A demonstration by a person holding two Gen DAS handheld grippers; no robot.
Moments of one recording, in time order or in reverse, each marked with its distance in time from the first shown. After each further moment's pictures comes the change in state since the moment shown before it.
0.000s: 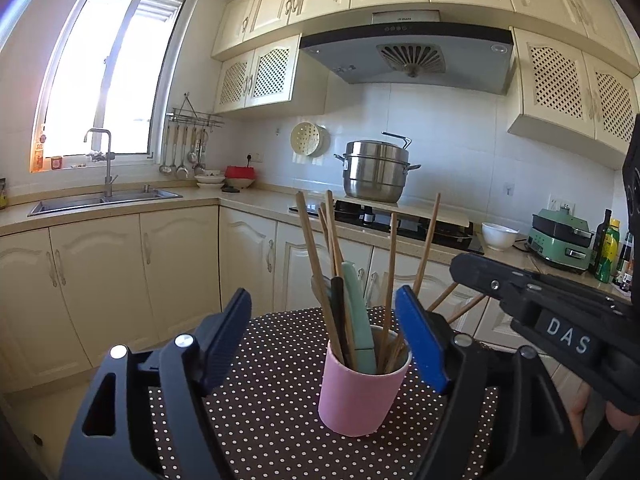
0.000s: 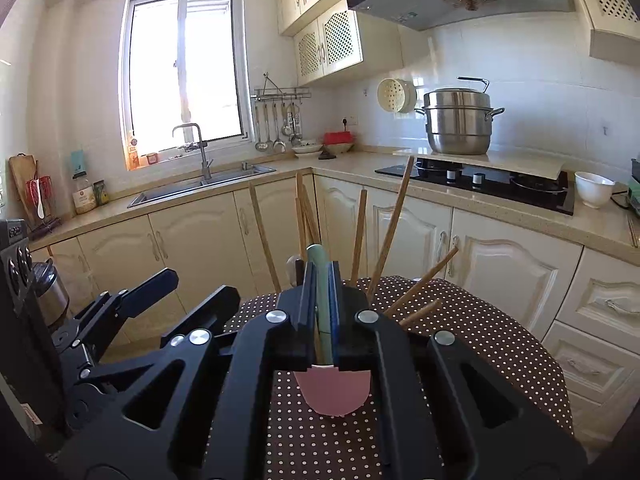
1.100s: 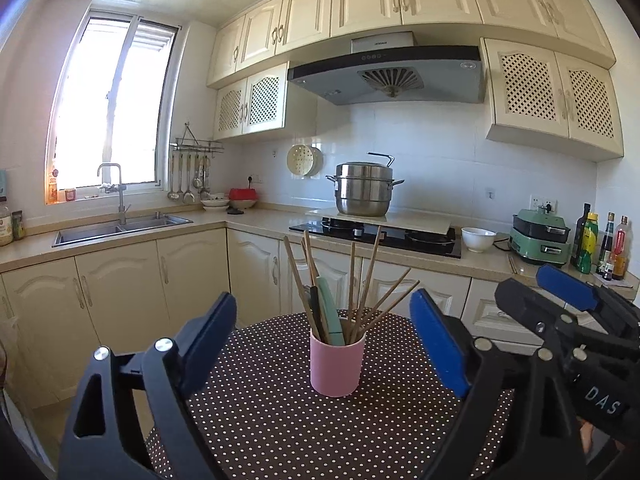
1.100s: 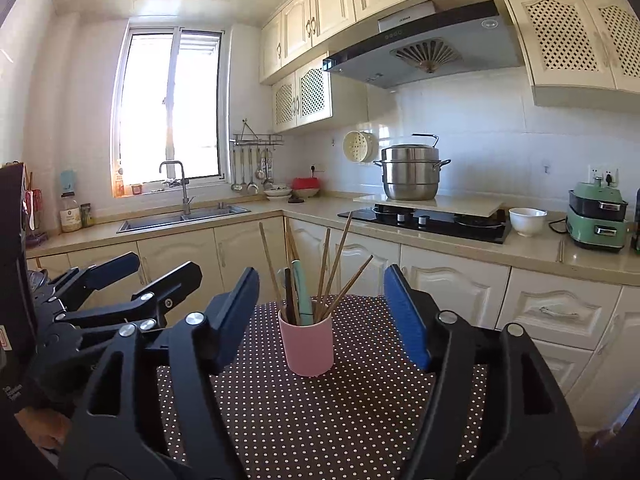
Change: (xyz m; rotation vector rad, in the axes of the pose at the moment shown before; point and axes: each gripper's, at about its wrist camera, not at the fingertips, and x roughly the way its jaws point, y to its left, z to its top) left arm -0.141 -0.040 0.028 0.076 -0.050 0.020; right arm -0.163 0.027 -0.018 -0.031 -0.165 -0.146
